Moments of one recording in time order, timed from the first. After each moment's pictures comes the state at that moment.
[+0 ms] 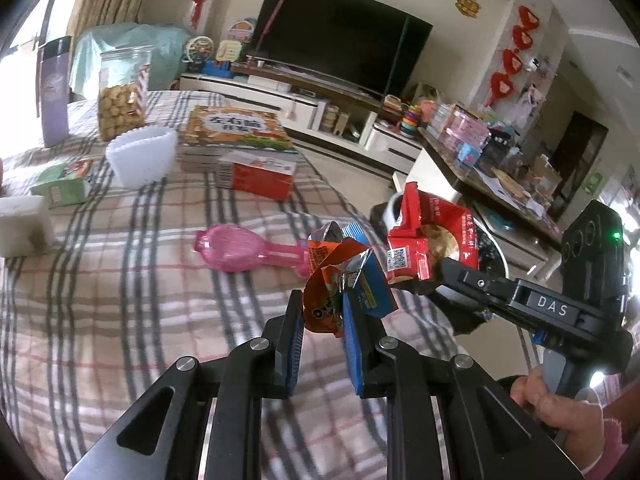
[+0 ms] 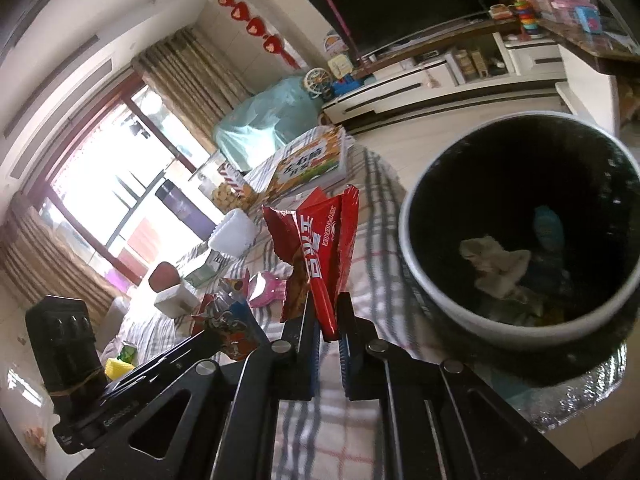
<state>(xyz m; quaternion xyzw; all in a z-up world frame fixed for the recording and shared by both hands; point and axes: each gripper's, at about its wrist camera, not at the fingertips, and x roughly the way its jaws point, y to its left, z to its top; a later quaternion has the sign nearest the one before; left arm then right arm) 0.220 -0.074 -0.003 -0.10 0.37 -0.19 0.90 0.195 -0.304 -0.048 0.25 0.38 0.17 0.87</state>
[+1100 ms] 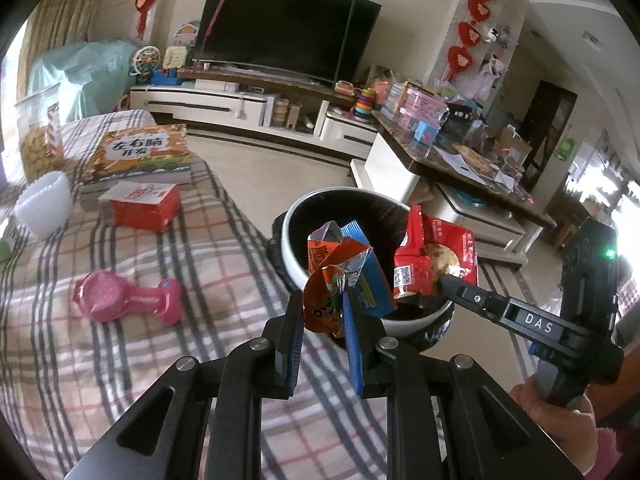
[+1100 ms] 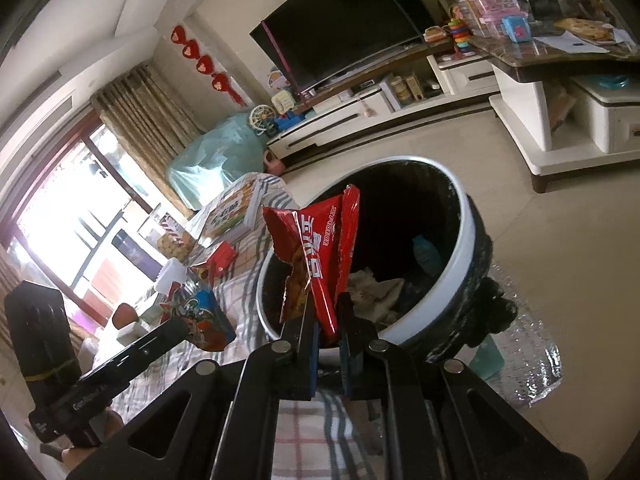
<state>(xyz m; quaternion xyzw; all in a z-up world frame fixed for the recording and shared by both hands) 0.260 -0.173 0.003 -0.06 0.37 -0.25 0.89 0.166 -0.408 -0.047 0.26 0.35 0.07 0.89</state>
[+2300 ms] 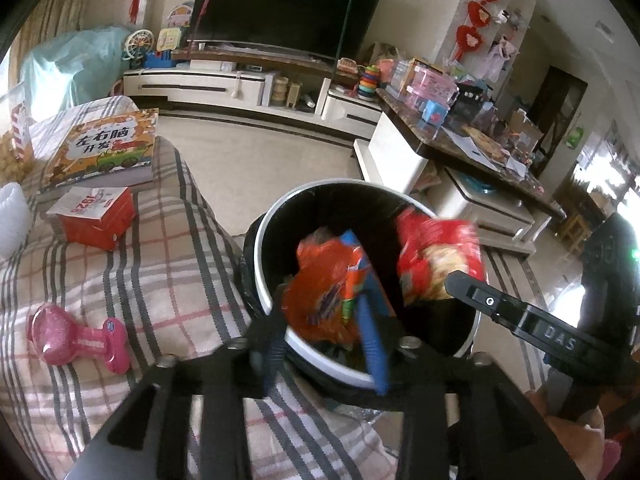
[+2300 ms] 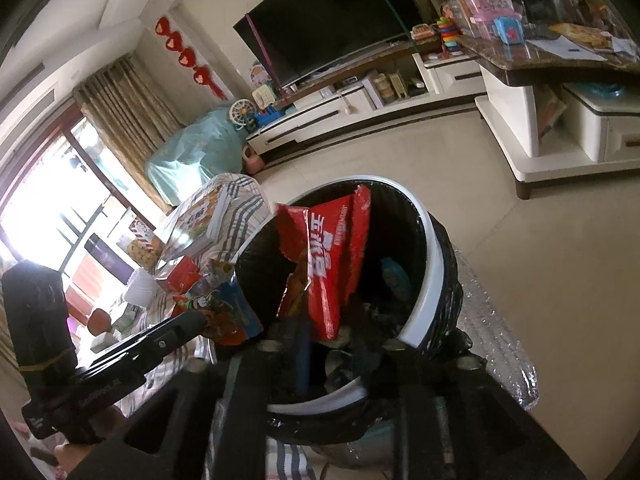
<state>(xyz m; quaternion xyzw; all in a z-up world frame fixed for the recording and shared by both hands) 0.309 -0.223 -0.008 -0.05 0.40 -0.24 0.88 0.195 -0.425 -0.050 0.25 0.37 0.05 0.89</state>
